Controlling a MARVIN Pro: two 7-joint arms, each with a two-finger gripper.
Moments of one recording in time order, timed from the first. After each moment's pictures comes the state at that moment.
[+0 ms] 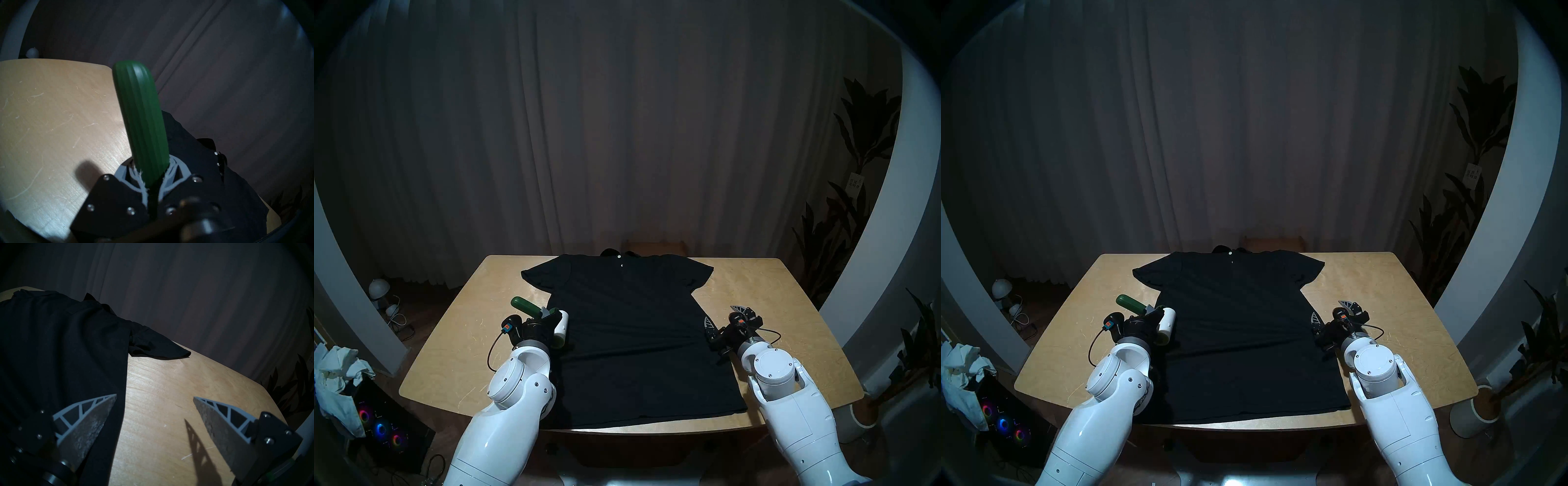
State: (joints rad) left arm 1.81 -1.31 -1.41 -1.80 -0.87 -0.07 0.46; right arm -1.69 -1.29 1.54 -1.52 -0.13 0.11 0.15
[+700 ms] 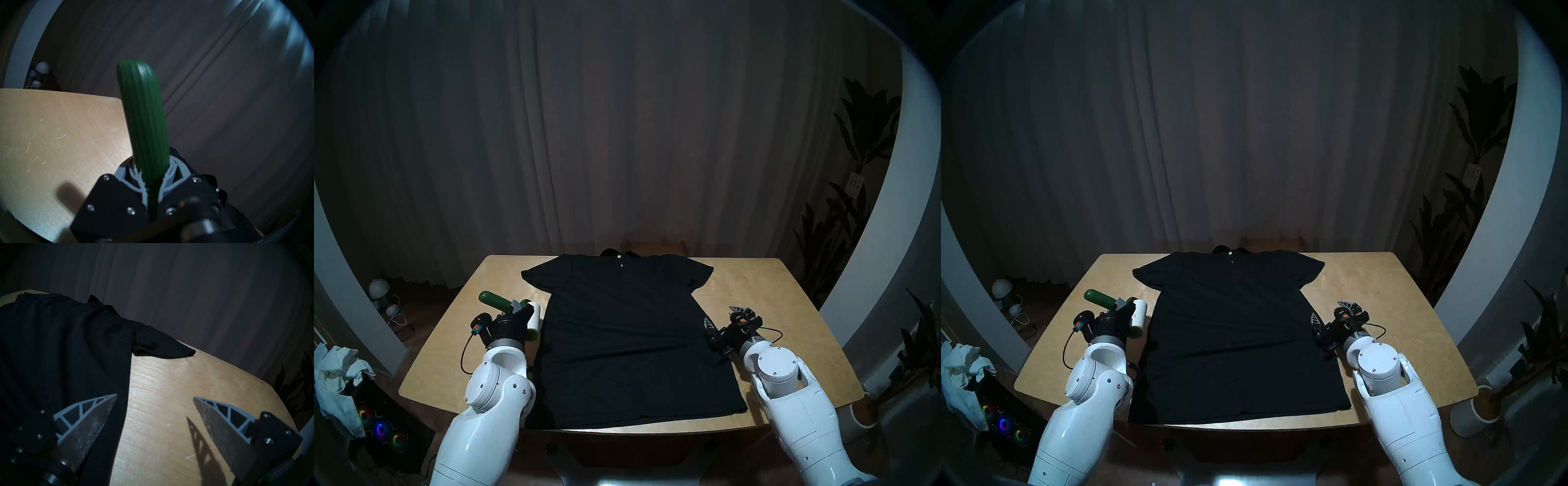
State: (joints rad) left arm 1.87 -1.30 -1.54 -1.87 -0.94 -0.19 0.39; right arm -1.69 -1.27 1.55 -1.51 -0.06 0.10 0.20
